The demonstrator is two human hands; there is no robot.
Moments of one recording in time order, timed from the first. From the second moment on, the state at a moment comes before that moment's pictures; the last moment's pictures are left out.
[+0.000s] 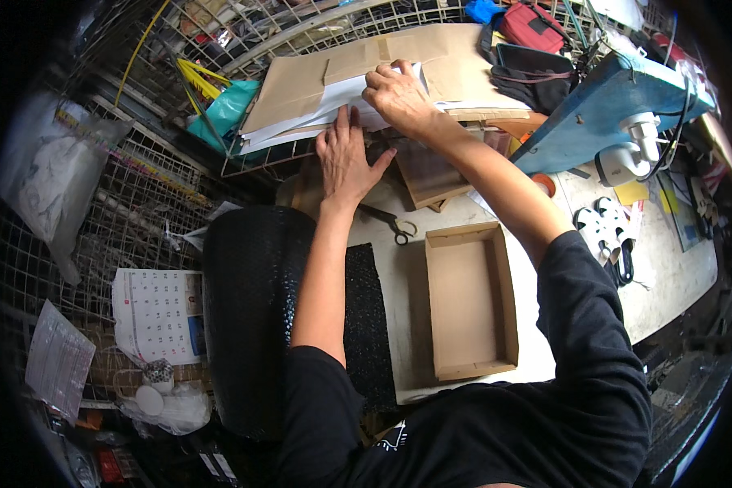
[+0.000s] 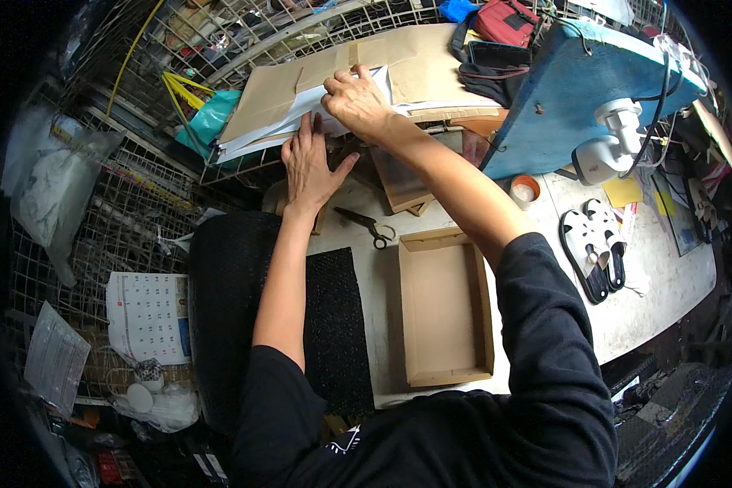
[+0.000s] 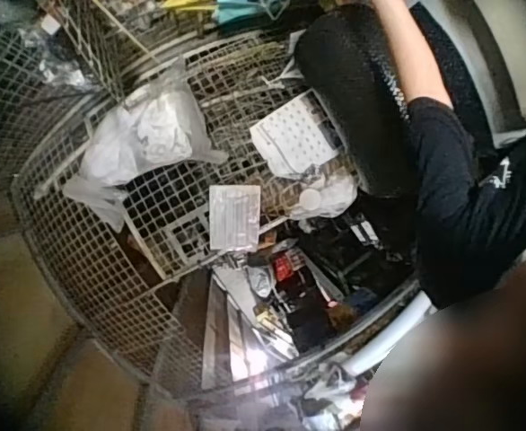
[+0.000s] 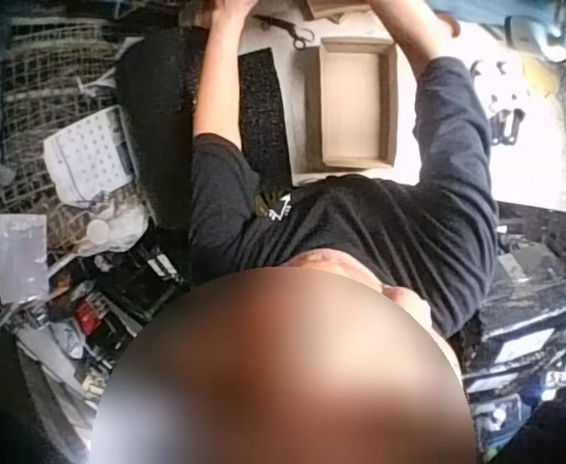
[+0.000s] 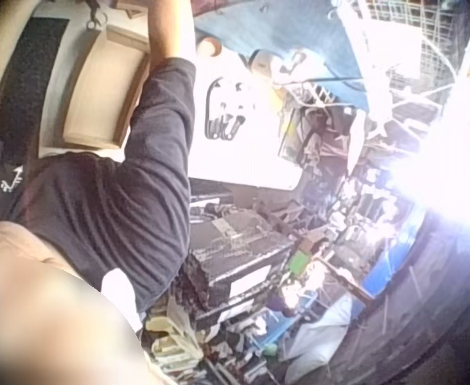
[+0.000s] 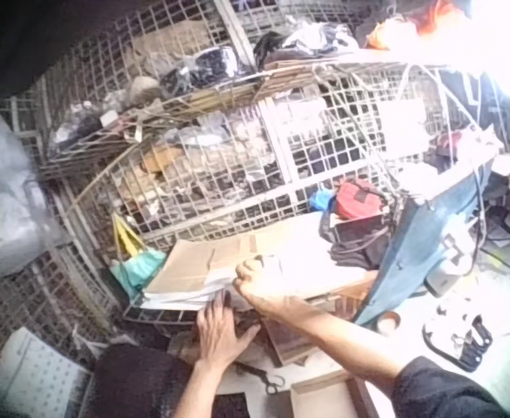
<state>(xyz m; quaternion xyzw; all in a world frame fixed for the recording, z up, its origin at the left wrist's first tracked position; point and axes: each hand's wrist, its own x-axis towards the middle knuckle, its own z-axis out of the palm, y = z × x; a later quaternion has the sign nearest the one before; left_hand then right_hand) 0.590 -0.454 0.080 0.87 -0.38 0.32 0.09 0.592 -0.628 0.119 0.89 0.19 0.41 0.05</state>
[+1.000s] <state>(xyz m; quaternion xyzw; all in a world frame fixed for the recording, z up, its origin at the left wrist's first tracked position) 0.588 -0.473 0.083 0.88 -0.29 0.36 0.06 0.604 -0.622 0.123 0.89 0.14 0.41 -0.13</state>
